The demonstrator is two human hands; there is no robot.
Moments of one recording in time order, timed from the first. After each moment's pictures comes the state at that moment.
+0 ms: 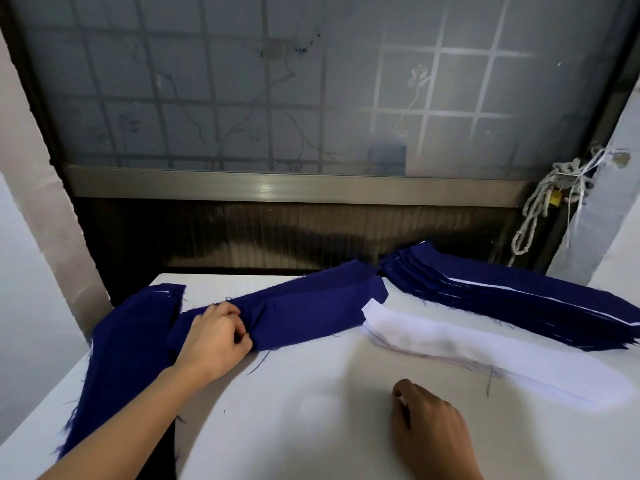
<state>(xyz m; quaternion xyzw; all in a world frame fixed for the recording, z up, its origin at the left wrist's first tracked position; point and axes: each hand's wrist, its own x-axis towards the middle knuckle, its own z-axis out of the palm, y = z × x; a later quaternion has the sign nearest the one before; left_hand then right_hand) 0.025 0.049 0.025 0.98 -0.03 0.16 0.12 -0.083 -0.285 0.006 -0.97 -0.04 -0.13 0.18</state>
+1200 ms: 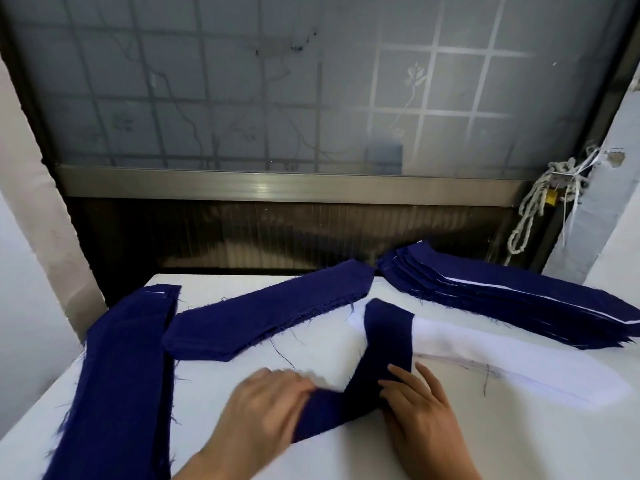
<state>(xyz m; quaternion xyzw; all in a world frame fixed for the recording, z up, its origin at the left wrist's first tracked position) -0.069 -0.035 0.011 0.82 -0.35 0.42 0.19 -0.066 -0.295 -0.009 -0.88 -0.25 -0.39 0.09</state>
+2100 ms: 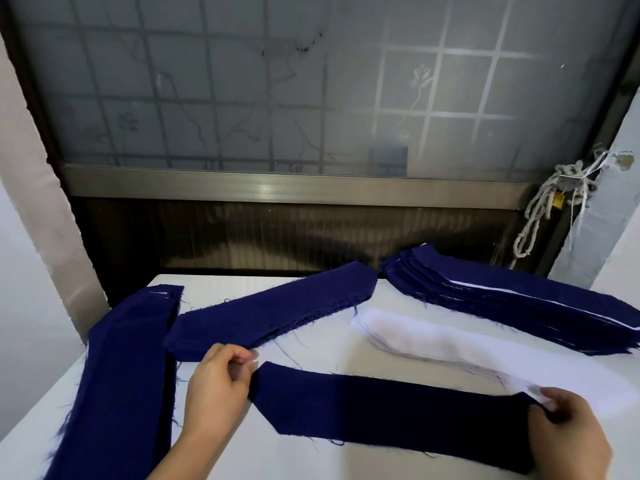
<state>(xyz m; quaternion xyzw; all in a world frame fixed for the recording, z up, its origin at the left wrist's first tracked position) -0.032 0.011 -0.016 0.86 0.06 0.27 0.43 -0.068 -0.406 0.000 -0.77 0.34 -0.33 0.42</state>
